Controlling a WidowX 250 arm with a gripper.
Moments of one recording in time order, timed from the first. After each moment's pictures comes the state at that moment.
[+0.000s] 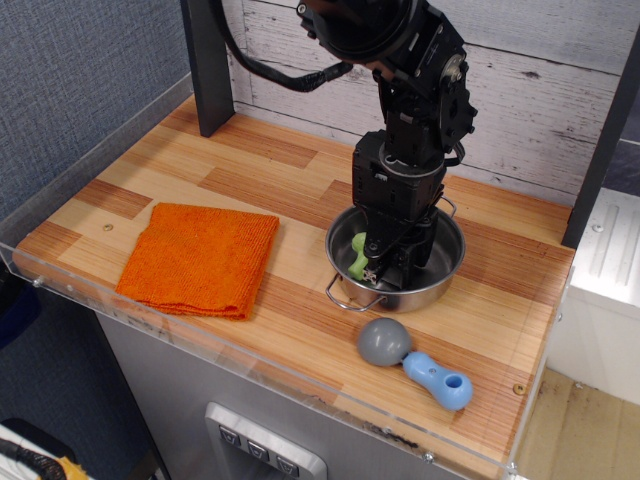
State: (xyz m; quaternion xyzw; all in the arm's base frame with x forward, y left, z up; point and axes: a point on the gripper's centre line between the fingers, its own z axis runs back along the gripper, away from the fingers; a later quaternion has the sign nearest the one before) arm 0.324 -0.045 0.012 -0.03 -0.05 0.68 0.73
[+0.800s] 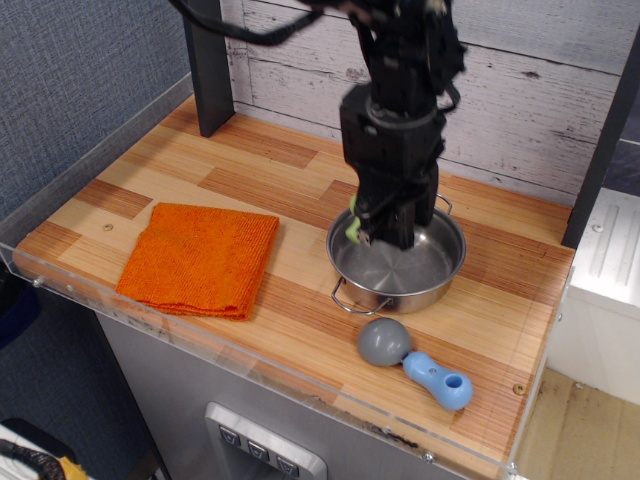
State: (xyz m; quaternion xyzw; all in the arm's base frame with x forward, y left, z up) arm 0.323 -0.039 0.057 -0.07 -0.07 0.67 0.74
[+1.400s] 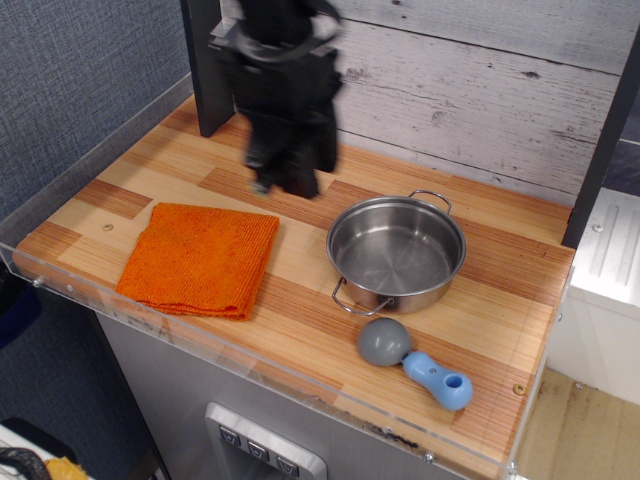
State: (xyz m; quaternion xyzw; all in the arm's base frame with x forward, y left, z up) arm 0.288 0.025 0.102 -0.09 -0.09 0.72 0.69
